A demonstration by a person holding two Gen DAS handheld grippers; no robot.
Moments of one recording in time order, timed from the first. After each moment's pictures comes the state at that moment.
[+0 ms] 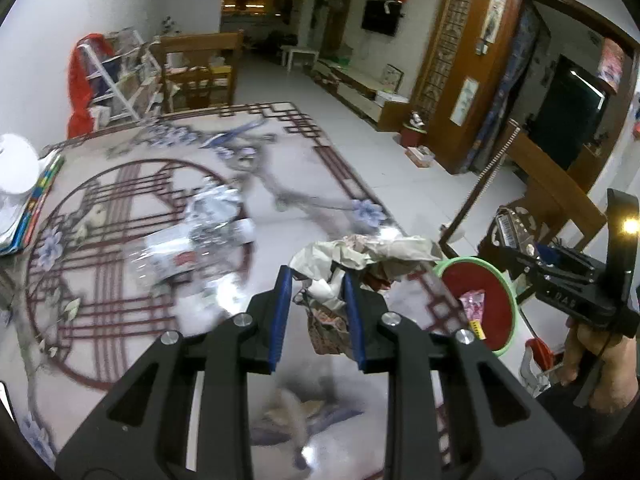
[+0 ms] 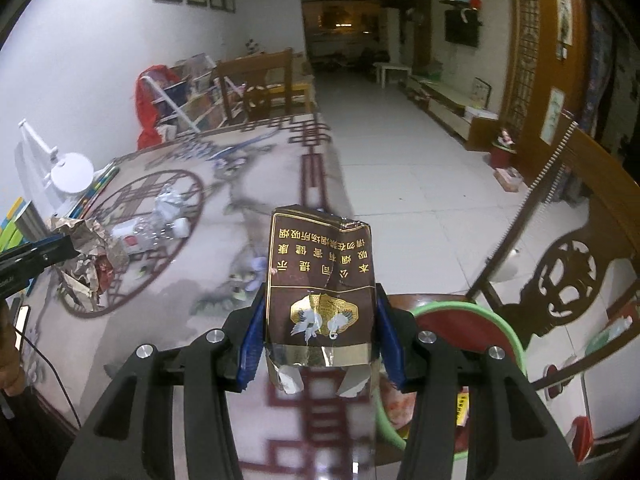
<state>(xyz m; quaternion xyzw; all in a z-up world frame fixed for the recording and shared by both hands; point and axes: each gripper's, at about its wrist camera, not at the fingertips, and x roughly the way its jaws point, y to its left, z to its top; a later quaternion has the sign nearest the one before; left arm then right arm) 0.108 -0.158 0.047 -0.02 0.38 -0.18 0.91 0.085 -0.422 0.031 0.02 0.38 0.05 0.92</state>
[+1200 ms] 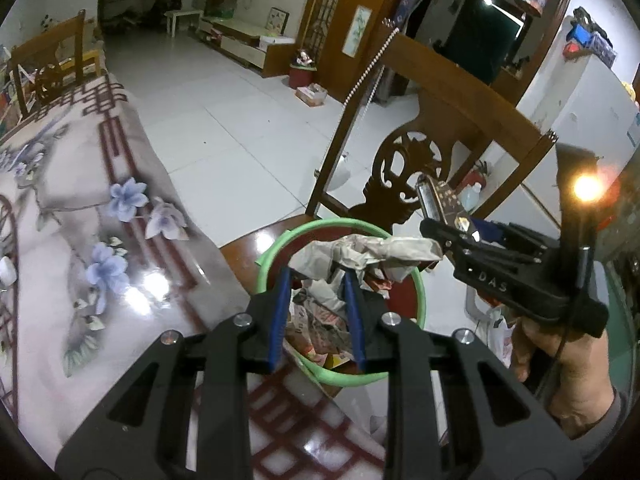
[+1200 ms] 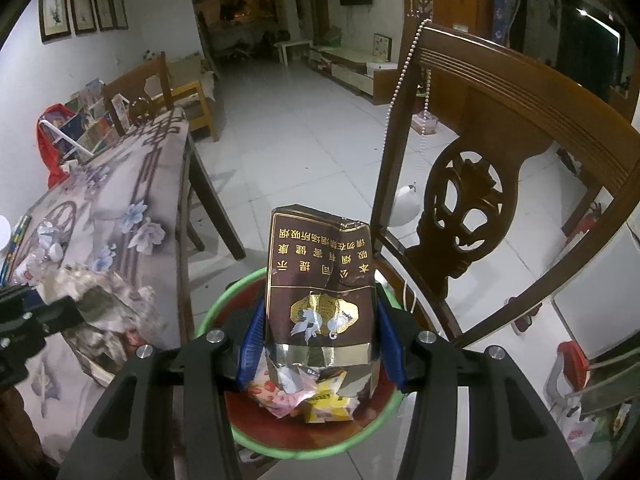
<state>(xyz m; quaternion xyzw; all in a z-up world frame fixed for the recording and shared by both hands) 0.122 -0.399 -0.015 0.04 0.44 -0.35 0.82 0.070 -0.598 -0.022 0.09 0.42 -0.10 0.90</state>
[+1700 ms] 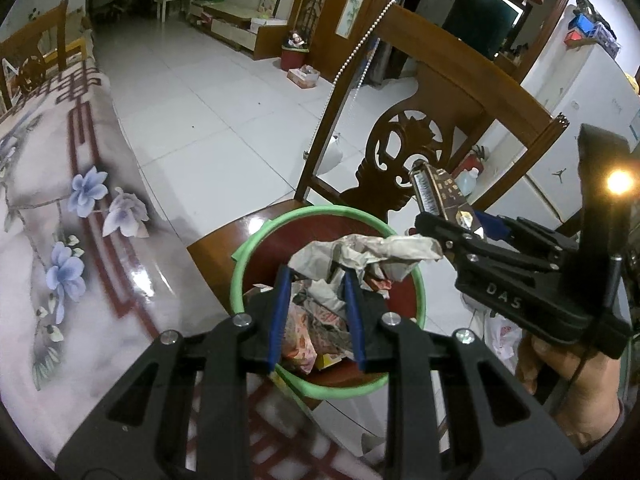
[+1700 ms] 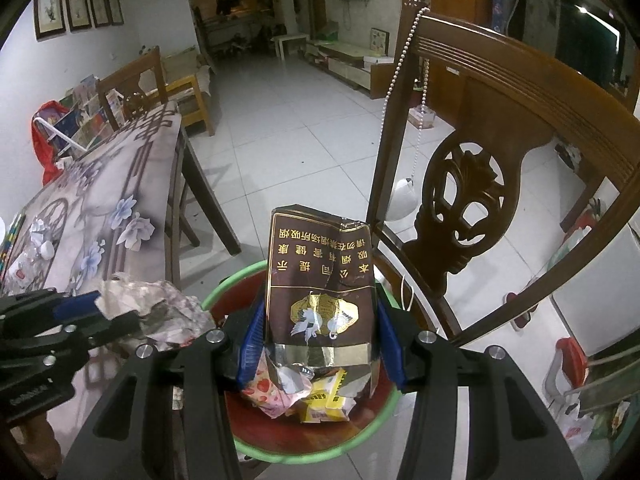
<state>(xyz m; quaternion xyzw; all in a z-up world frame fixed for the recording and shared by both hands) 0.134 -0.432 -0.042 0.05 0.47 -0.36 0.80 0.075 -0.606 -0.033 0.09 0.42 -0.11 0.89</state>
